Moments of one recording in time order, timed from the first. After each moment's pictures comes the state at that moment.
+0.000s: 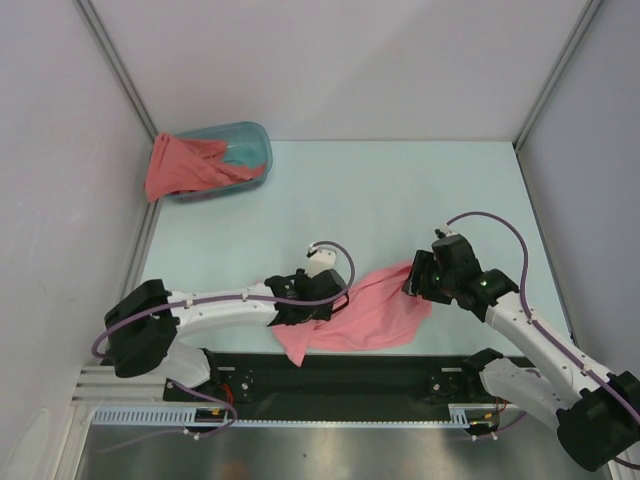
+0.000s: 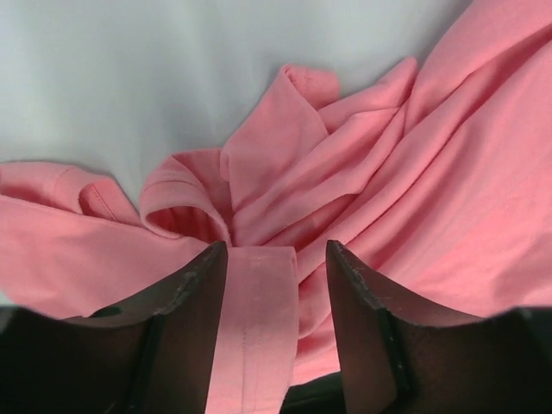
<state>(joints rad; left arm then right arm) -1.12 1.44 0.85 -0.48 -0.47 -0.74 0.47 0.93 0.67 -0.64 0.01 0.65</state>
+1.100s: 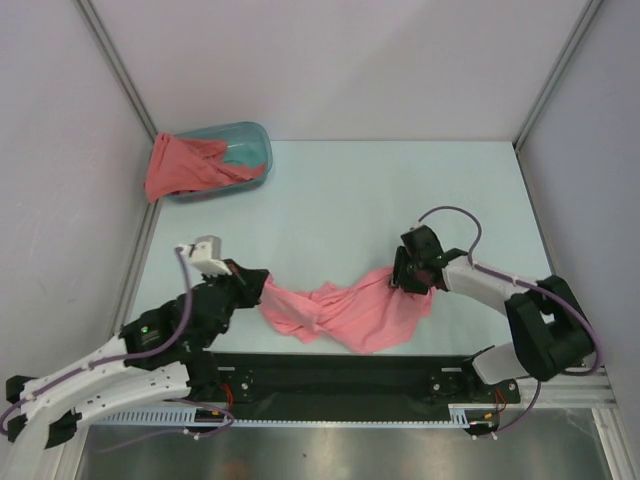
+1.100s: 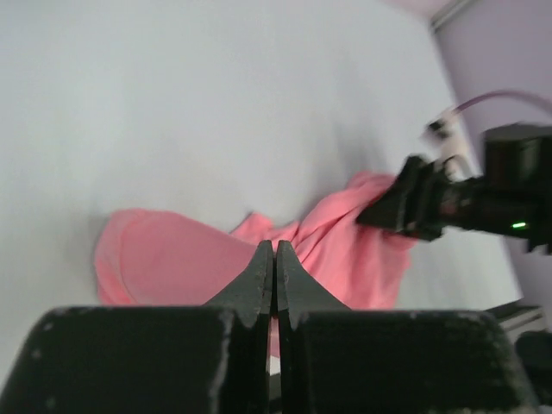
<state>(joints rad) -1.12 0.58 0.70 -0.56 -0.69 -0.83 0.48 1.37 0.67 -0.34 0.03 0.67</state>
